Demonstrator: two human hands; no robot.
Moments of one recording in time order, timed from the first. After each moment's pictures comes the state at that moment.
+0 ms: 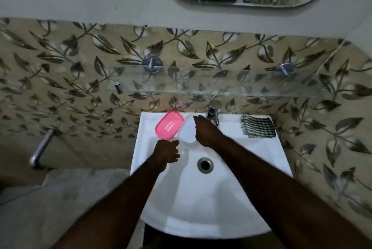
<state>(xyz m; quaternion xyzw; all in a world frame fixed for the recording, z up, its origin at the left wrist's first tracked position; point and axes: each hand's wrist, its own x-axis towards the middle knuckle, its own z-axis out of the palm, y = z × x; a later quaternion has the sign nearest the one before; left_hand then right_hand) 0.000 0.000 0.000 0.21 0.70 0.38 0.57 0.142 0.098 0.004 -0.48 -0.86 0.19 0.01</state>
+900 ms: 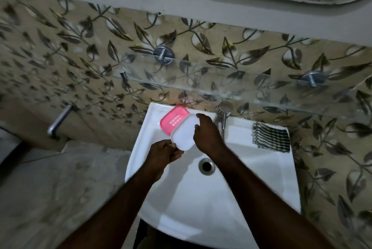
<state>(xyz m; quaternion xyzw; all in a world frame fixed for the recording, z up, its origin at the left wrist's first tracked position) 0.013 -0.035 -0.001 0.14 0.63 0.54 0.55 0.133 0.073 0.032 -0.52 -0.78 0.32 0.14</state>
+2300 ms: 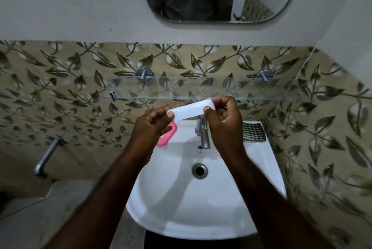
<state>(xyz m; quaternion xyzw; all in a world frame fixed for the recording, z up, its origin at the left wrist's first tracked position) 0.017 -0.036 0.144 0.34 0.53 0.61 0.48 0.189 0.002 0.158 -0.48 -0.55 0.38 0.56</state>
